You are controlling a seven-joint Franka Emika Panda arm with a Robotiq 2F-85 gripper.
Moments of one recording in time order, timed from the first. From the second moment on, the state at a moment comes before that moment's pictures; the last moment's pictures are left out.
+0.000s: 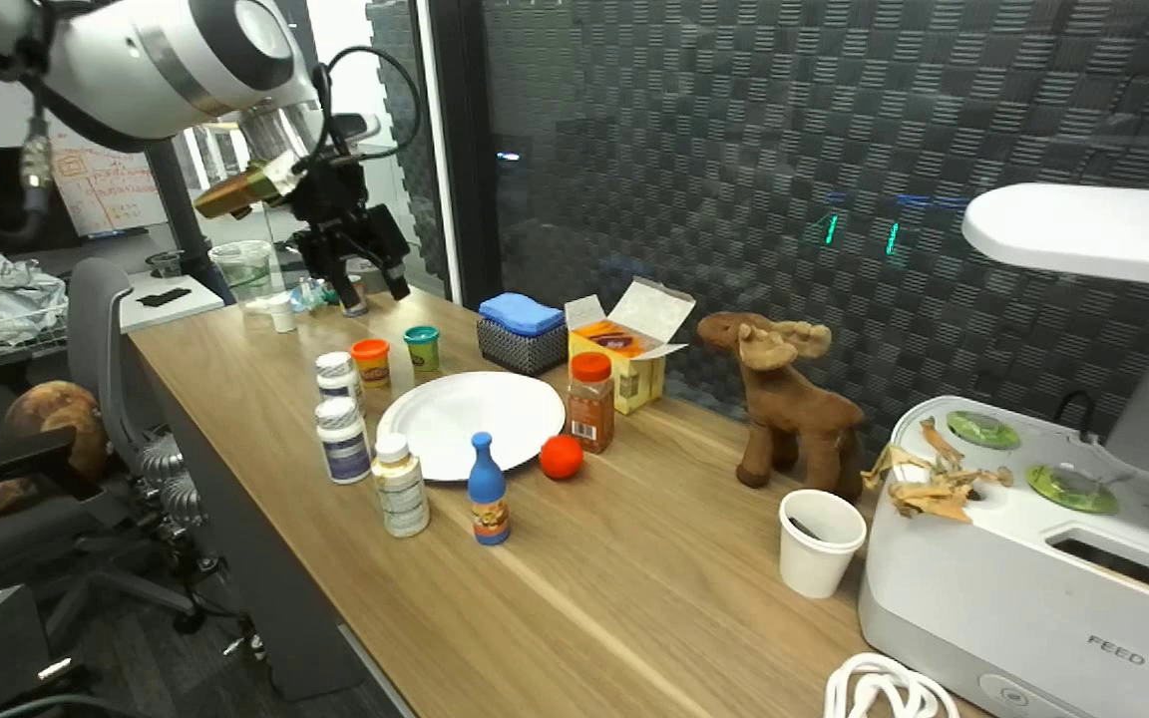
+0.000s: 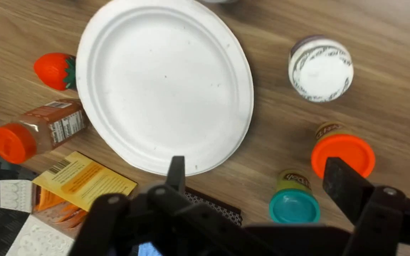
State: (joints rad) arm 0.22 0.28 0.28 -1.96 -0.52 2.23 0.51
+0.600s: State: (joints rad) arm 0.30 0.61 0.17 -1.54 -0.21 2.18 0.52
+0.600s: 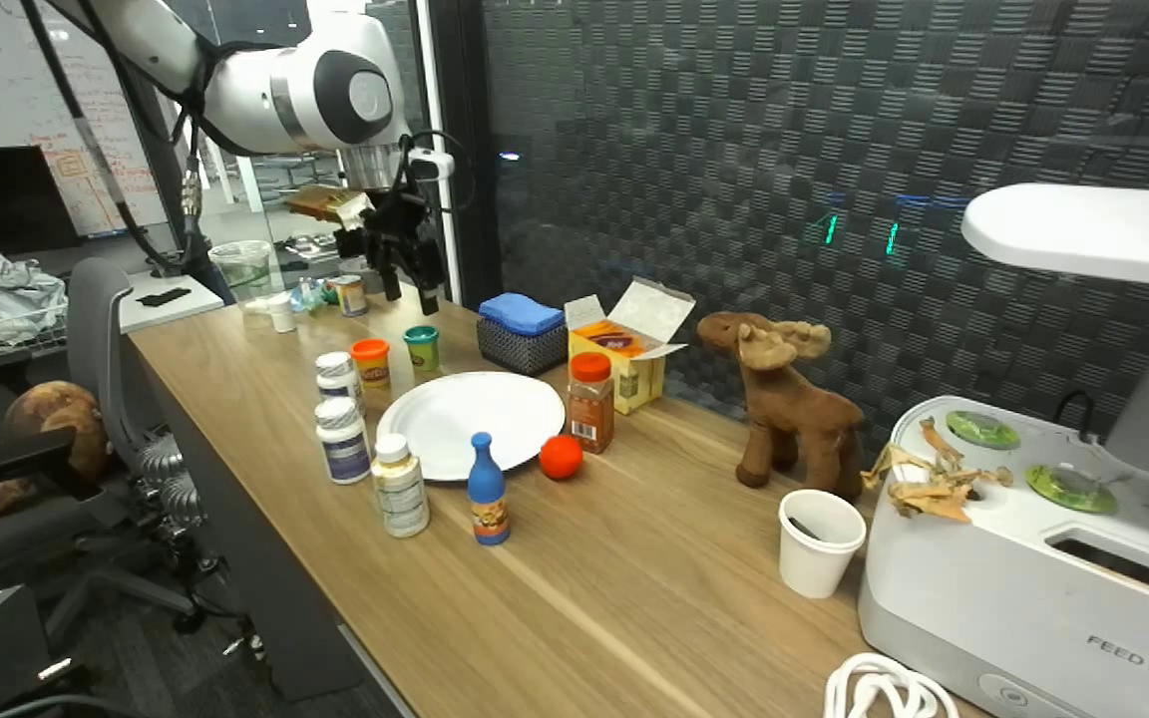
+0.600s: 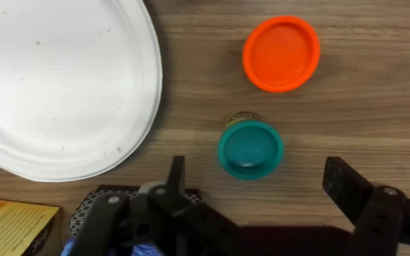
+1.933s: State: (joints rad) arm 0.43 0.84 0.03 -1.28 -0.15 2.06 0.54
